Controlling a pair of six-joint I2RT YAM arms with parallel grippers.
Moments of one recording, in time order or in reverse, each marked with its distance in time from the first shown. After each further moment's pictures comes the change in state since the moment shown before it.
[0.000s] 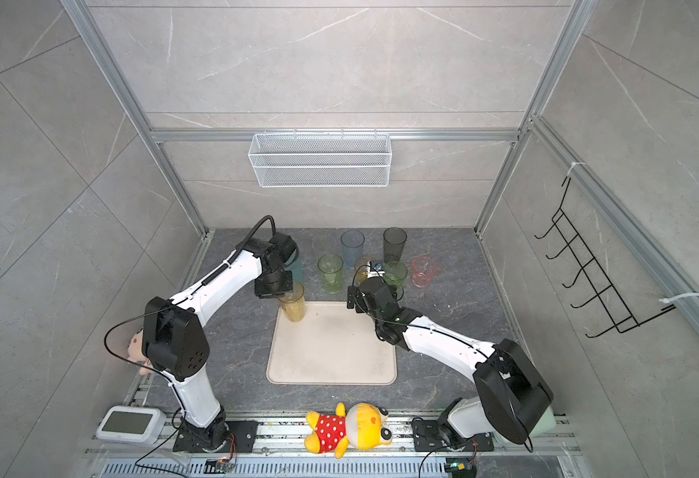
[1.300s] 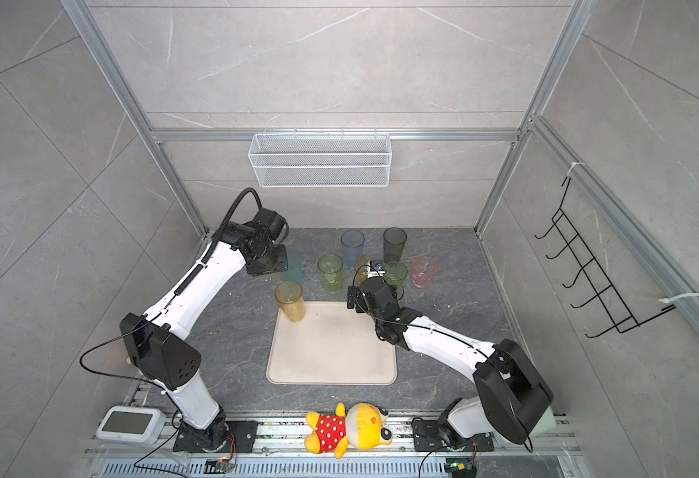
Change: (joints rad) left arm 0.010 -0.073 0.235 -0.009 -0.068 0.022; right arm -0.003 0.000 0.000 0.000 -0.008 -0.001
